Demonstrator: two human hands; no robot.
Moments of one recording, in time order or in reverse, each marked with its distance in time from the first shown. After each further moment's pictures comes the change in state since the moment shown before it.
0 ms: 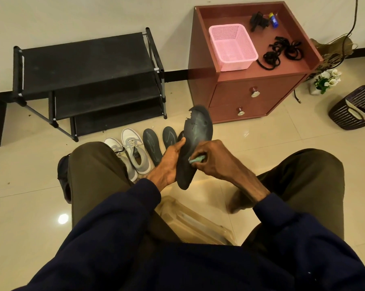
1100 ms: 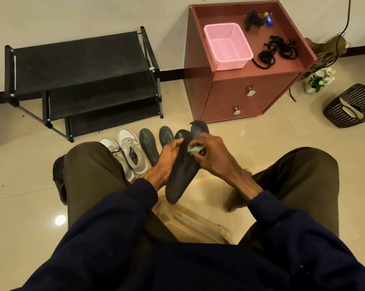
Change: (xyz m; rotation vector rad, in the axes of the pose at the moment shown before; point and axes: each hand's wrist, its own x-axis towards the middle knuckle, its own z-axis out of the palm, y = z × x) left_hand -0.008 0.006 0.011 0.087 0.005 0.073; right_hand 0.002 0.006 0.003 -0.021 0.209 -0.019
